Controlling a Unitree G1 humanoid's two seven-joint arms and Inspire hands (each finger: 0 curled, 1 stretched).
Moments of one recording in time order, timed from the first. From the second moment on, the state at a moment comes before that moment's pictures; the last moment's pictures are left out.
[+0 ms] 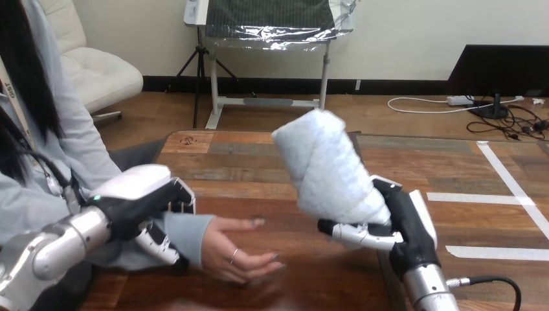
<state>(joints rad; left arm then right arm) -0.44 0.71 -0.32 0.73 0.54 -0.61 -0.19 -0.37 -0.11 -0.12 1.18 -0.07 -0.85 0.09</state>
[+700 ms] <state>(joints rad) -0.47 0.71 -0.29 0.58 0.51 -0.56 -0.28 -0.38 -0.11 -0.08 1.21 -0.11 -0.85 0.03</state>
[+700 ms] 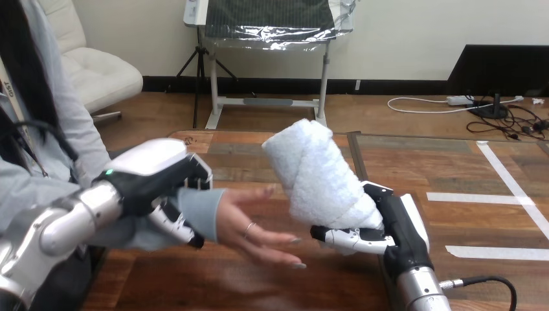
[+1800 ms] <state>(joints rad) -0.58 0.65 -0.29 0.57 0.51 -0.53 -0.31 -0.38 -0.06 -0.03 1.22 -0.15 -0.85 0.01</state>
